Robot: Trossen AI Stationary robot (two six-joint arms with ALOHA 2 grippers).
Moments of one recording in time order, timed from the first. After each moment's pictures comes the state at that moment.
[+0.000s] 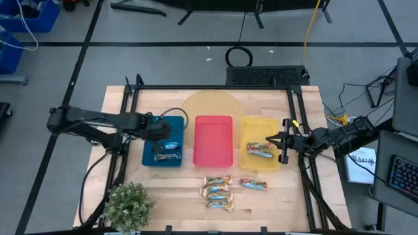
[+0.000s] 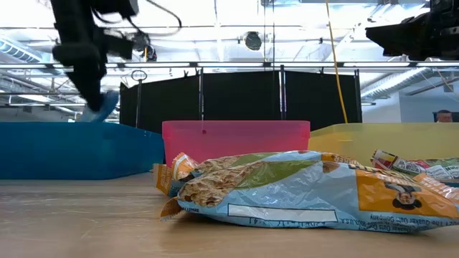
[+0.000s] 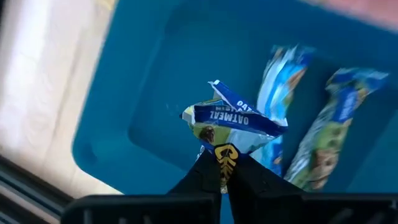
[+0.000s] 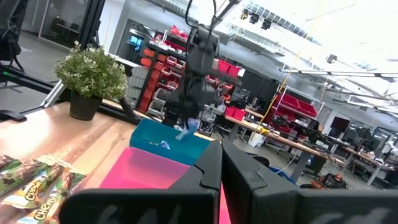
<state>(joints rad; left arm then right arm) 0.01 1.21 0.89 -1.08 -0.24 -0.37 0.34 0.09 0.02 0.27 0.39 -0.46</state>
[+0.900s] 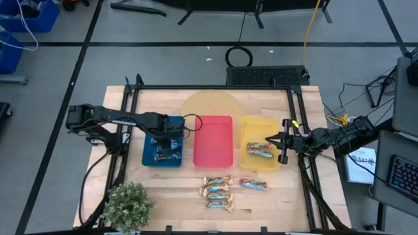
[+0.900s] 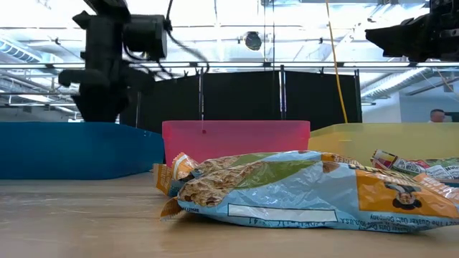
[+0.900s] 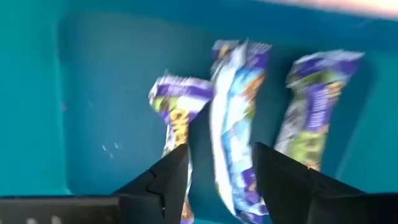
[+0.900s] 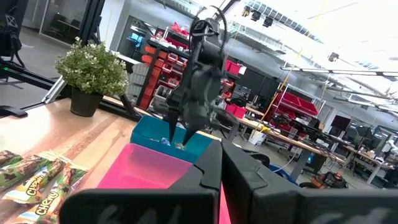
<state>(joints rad) 0.08 1.45 0.92 -0.98 -0.01 -0.08 0.34 0.09 0.02 0.26 0.39 -0.46</state>
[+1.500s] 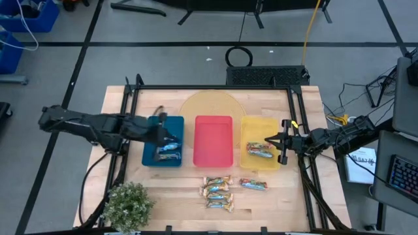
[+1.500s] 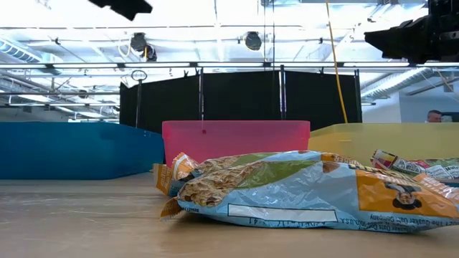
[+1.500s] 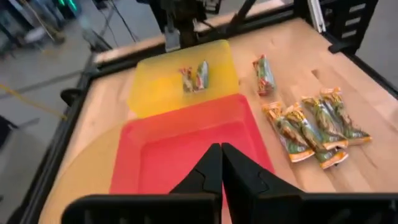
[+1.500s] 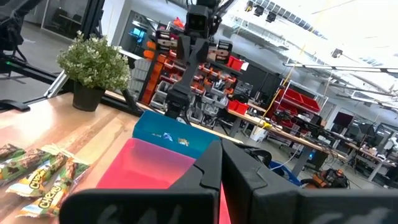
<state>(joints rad) -0.15 0.91 0.83 -0.37 -0.11 0.20 0.34 0.11 0.02 0.26 0.39 -0.45</state>
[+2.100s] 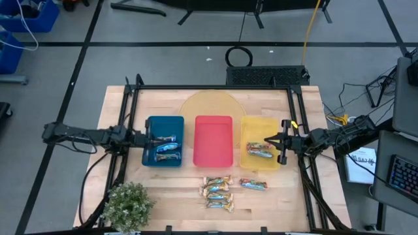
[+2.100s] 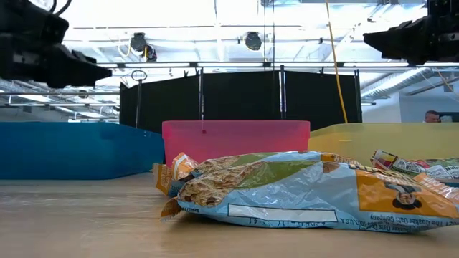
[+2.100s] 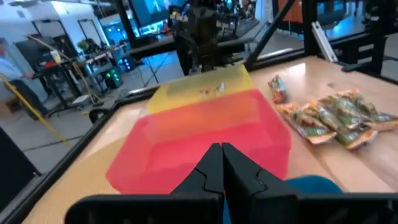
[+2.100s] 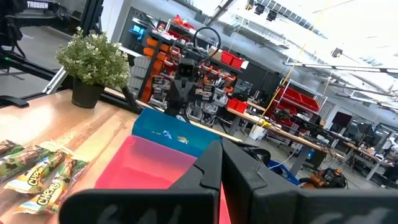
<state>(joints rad) -0.10 0.22 0.01 0.13 -0.08 0.25 0.34 0.14 0.02 0.27 0.39 -0.46</state>
